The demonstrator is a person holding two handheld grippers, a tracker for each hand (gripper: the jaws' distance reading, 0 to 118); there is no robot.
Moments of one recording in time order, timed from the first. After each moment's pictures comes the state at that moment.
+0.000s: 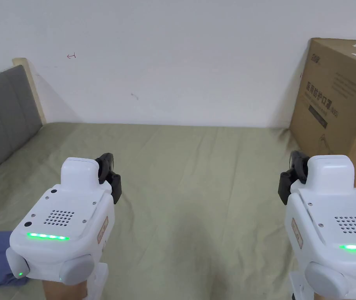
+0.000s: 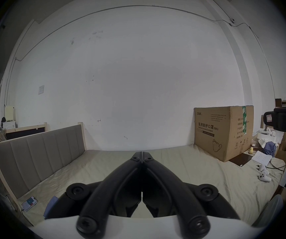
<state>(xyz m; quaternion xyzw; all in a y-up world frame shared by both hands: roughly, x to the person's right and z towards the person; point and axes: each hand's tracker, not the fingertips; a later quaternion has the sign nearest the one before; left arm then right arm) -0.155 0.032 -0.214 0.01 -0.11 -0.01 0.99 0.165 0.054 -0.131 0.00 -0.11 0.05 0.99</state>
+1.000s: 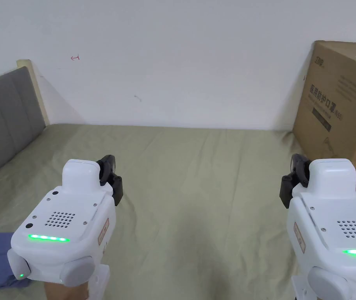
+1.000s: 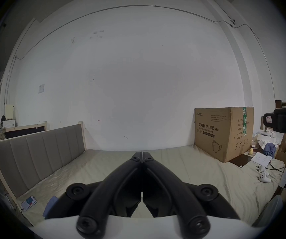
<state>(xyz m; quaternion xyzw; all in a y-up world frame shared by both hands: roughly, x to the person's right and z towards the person) -0.160 0.033 -0.217 0.00 -0.11 -0.01 0.99 0.162 0.055 -0.133 0.00 -0.10 0.05 0.99</state>
